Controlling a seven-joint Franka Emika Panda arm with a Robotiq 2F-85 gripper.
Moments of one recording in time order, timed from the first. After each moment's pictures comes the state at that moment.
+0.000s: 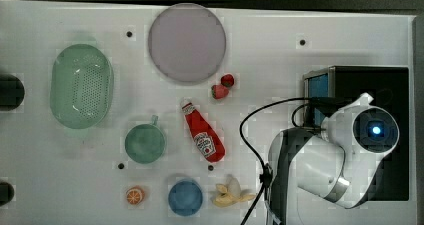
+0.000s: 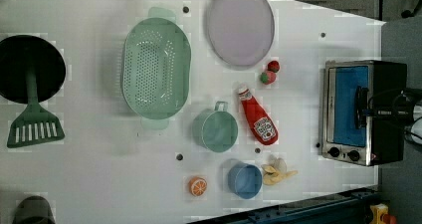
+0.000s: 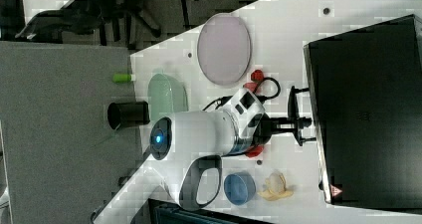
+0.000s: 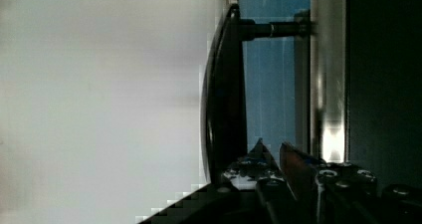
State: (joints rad) arm -0.10 0.14 -0.40 -2.24 -0.15 0.83 -1.13
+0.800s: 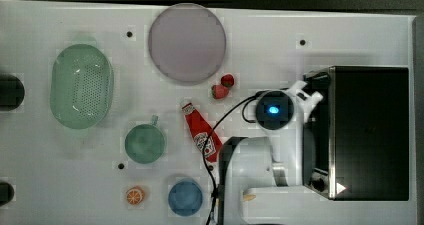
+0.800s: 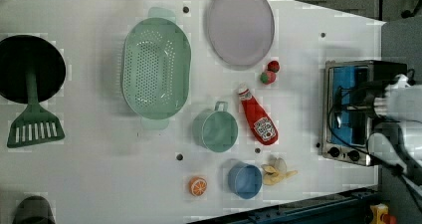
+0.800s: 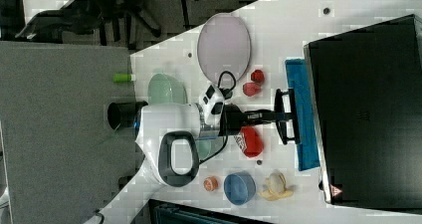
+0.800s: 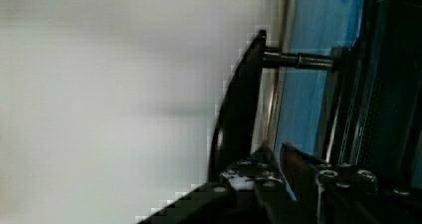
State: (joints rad) arm -0.01 0.17 -0.27 -2.31 -0.55 0.86 -0.74
